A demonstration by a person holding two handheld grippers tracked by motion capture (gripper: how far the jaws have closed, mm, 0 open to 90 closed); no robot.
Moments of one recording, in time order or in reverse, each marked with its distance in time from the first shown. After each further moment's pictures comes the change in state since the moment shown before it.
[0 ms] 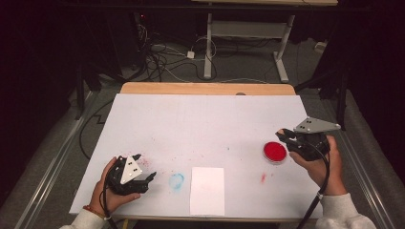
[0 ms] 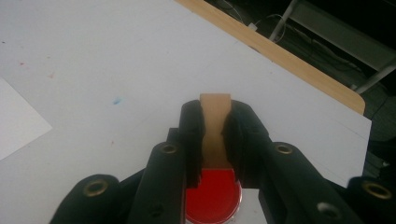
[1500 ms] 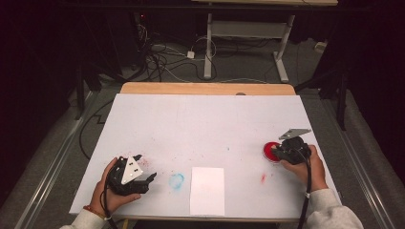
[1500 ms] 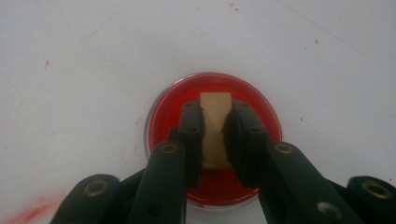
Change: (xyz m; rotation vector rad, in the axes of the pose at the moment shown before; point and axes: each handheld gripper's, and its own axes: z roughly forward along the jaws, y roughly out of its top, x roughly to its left) left arm -0.001 0.000 0.001 0.006 -0.008 0.003; right arm -0.009 -0.059 0.083 0.265 0.068 0.076
